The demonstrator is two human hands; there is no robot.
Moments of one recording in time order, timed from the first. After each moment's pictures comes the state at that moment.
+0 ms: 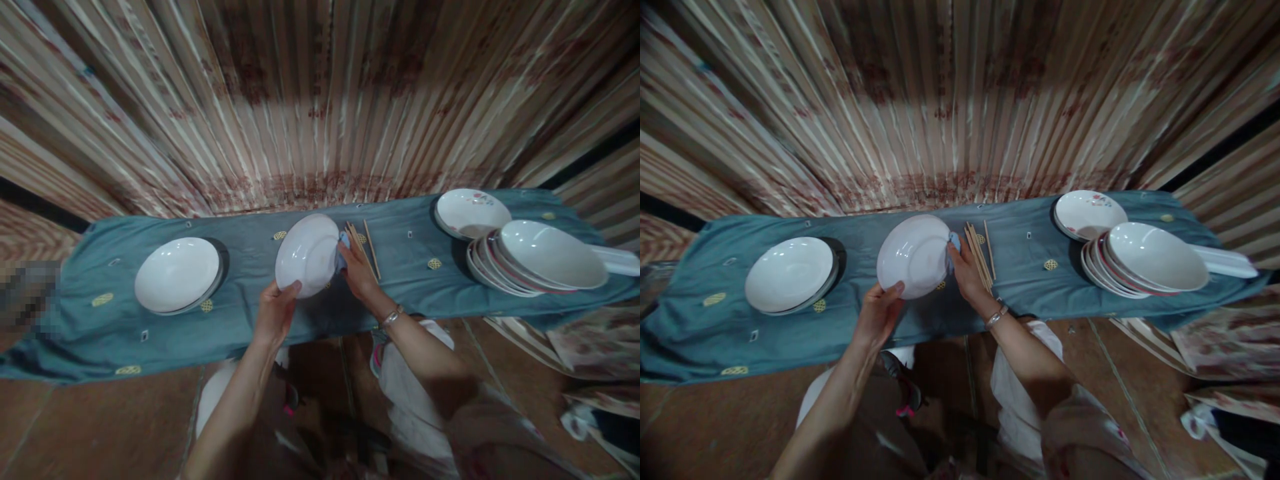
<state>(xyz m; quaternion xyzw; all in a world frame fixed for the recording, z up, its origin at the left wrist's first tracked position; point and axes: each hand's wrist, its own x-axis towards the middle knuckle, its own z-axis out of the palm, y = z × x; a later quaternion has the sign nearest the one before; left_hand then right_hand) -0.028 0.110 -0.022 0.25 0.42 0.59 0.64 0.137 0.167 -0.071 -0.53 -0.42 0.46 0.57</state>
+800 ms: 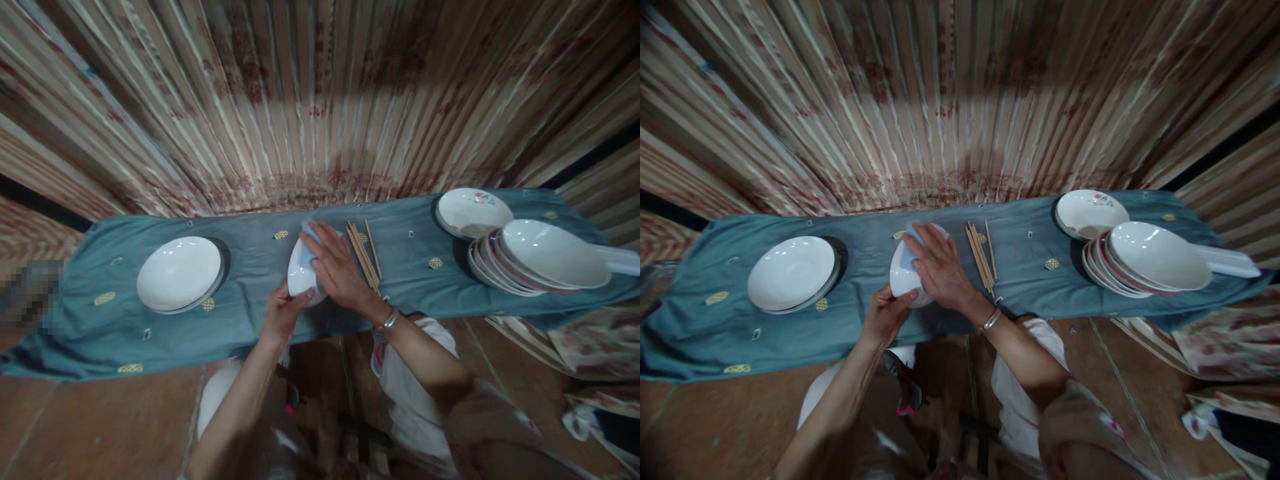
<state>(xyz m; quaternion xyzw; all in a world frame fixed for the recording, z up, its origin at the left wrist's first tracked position) -0.024 0.102 -0.034 0.33 0.42 0.56 0.63 0.121 0.140 -0.014 -0.43 -0.81 0.12 0.38</state>
